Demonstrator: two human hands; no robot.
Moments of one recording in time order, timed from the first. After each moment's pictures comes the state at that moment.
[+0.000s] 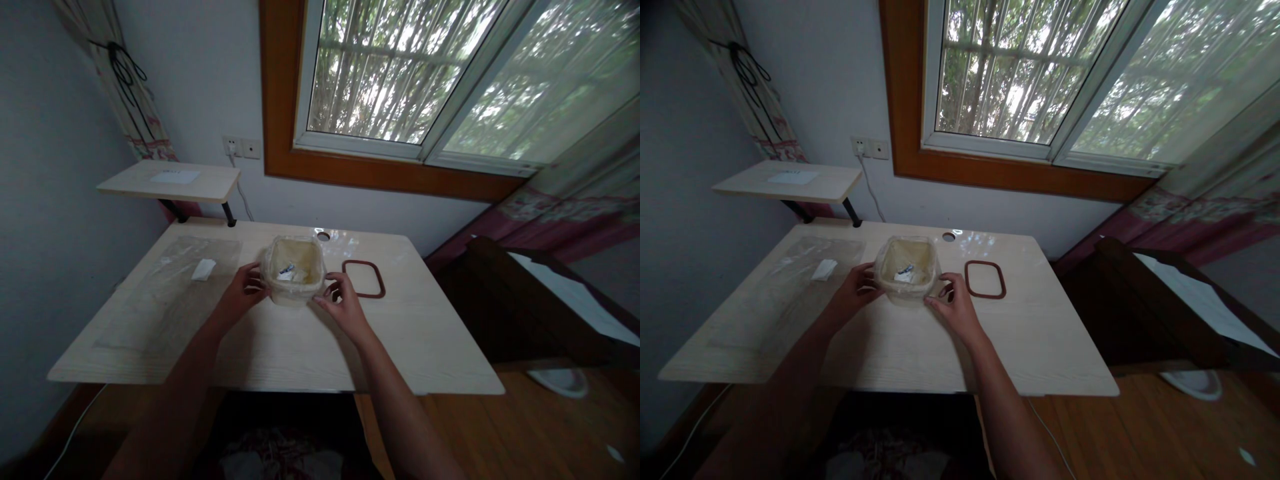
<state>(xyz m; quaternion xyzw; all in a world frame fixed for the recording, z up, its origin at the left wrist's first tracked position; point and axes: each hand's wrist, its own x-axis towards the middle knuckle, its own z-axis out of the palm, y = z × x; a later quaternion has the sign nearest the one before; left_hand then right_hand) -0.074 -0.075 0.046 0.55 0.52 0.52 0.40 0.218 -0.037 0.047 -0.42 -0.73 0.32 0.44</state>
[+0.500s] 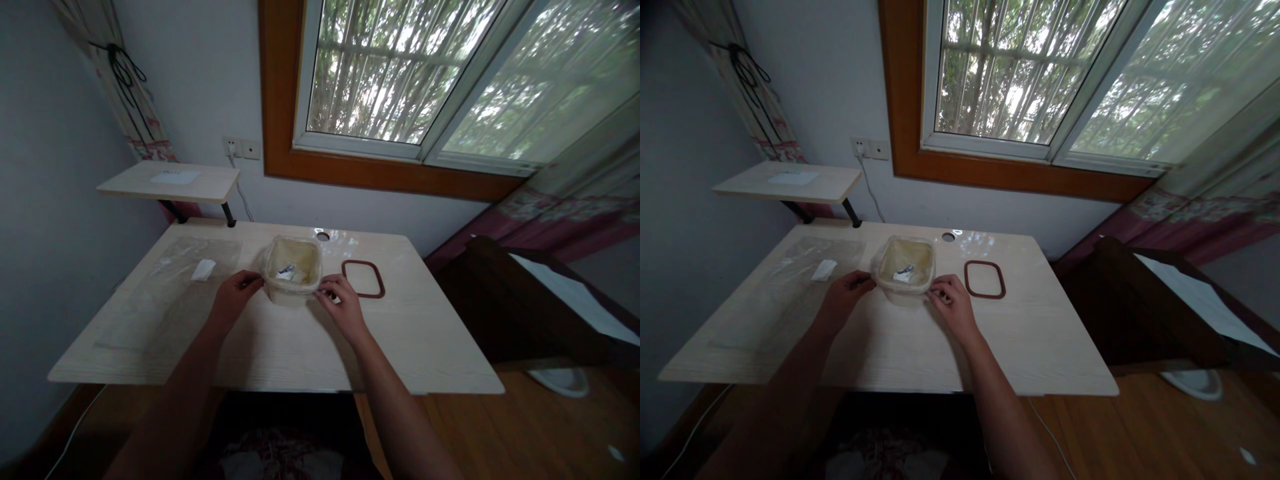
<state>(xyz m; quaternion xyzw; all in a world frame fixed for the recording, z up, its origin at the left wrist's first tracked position) -0.069 -0.081 0.068 0.49 0.61 0.51 0.36 0.211 -0.041 0.057 -0.36 -0.75 0.27 0.48</state>
